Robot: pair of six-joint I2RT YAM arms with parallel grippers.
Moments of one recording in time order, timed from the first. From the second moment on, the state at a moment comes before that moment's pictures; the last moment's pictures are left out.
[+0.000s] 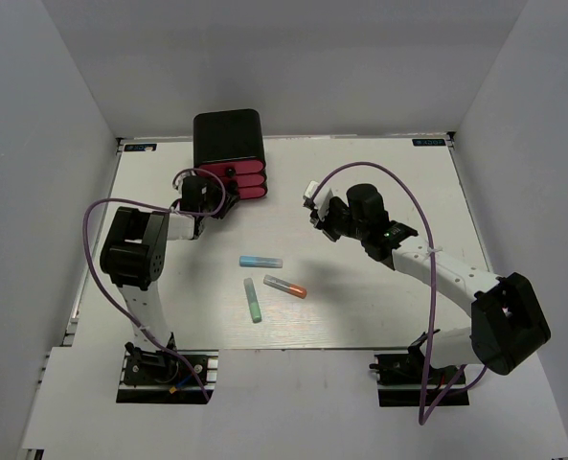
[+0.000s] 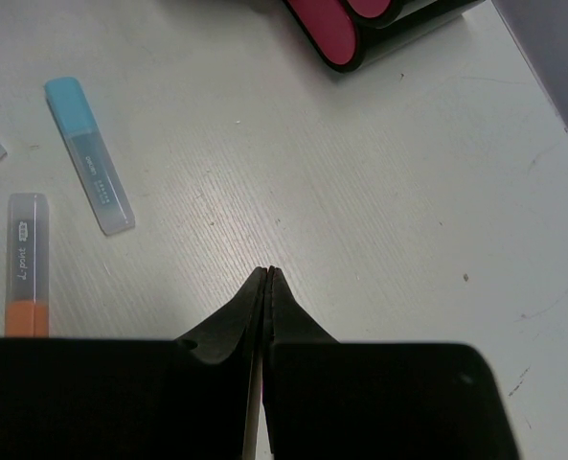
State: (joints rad) left arm -0.17 1.94 0.95 0.47 0.11 -1.15; right arm 0.62 1.35 0.87 0.02 -0.31 -0.47
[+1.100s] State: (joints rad) left arm -0.17 1.61 0.66 0.32 0.13 -0.97; right arm 0.76 1.71 1.06 -0.15 -0.60 -0.72
